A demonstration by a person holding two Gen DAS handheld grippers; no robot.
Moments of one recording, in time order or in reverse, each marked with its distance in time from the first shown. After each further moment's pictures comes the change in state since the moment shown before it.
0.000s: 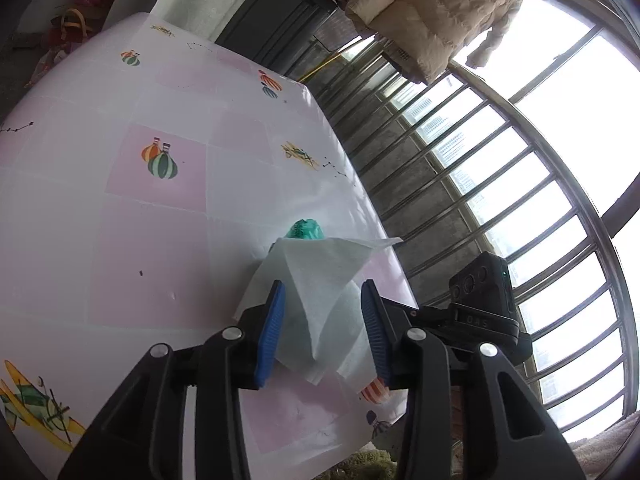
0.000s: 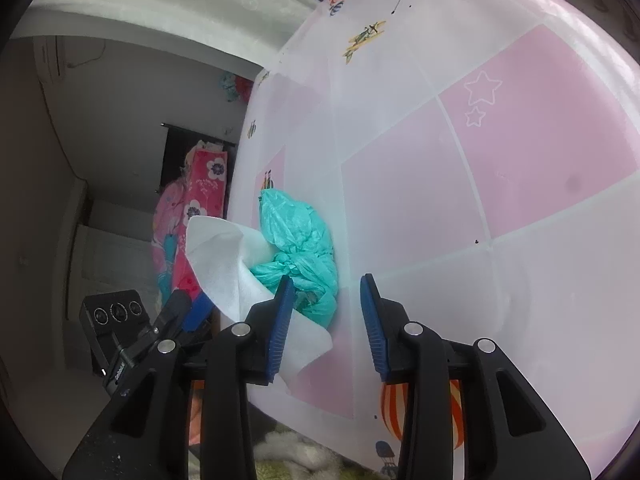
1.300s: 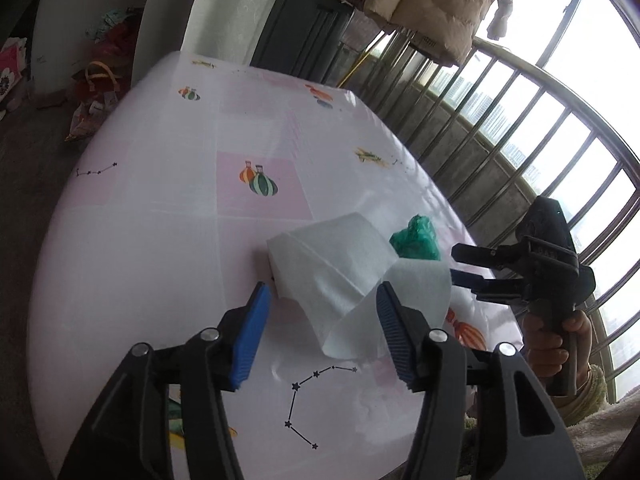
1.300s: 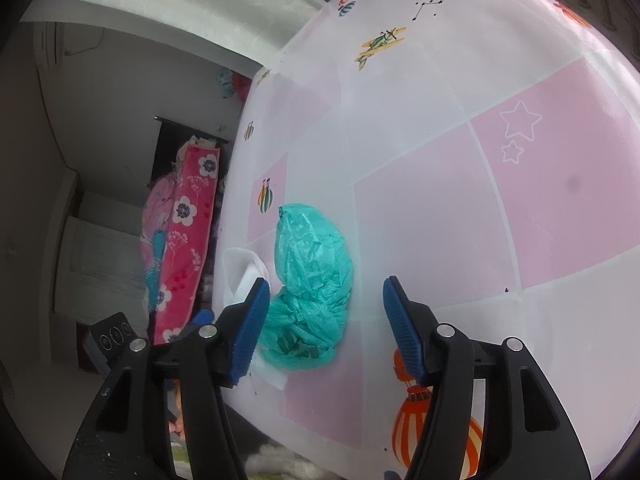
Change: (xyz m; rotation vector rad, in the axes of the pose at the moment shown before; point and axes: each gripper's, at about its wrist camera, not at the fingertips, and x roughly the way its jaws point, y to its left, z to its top) left arm -0.040 0.037 -0.004 0.167 -0.029 0.259; right arm 0.016 0.010 0.013 -0.032 0.003 -0.040
